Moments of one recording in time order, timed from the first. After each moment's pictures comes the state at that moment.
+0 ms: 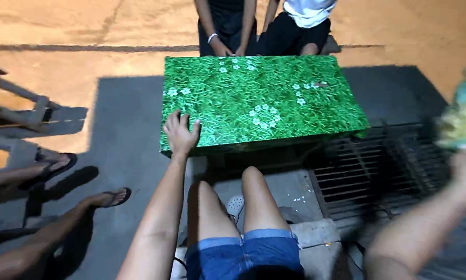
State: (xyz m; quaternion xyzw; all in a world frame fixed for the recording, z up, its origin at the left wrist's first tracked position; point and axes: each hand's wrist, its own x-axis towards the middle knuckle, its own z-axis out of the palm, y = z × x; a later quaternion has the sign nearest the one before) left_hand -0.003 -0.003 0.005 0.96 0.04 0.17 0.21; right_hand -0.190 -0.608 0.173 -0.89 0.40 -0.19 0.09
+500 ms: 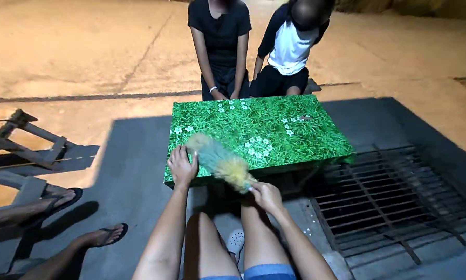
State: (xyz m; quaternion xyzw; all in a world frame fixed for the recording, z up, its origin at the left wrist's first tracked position) left_hand -0.009 -0.007 0.005 0.95 0.07 0.20 0.22; right_hand -0.128 -0.317 0.052 -0.95 -0.06 0.11 0.27
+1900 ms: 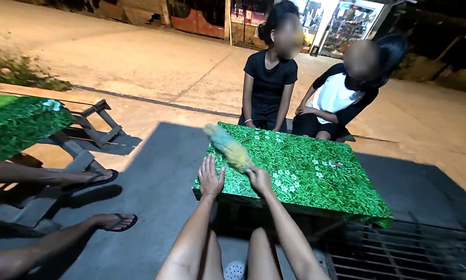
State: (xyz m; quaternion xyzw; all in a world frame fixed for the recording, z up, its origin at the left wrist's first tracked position) left_hand -0.013 -0.012 -0.001 0.91 0.11 0.30 0.25; right_hand 0.042 -0.223 0.043 -0.94 -0.18 -0.01 0.30
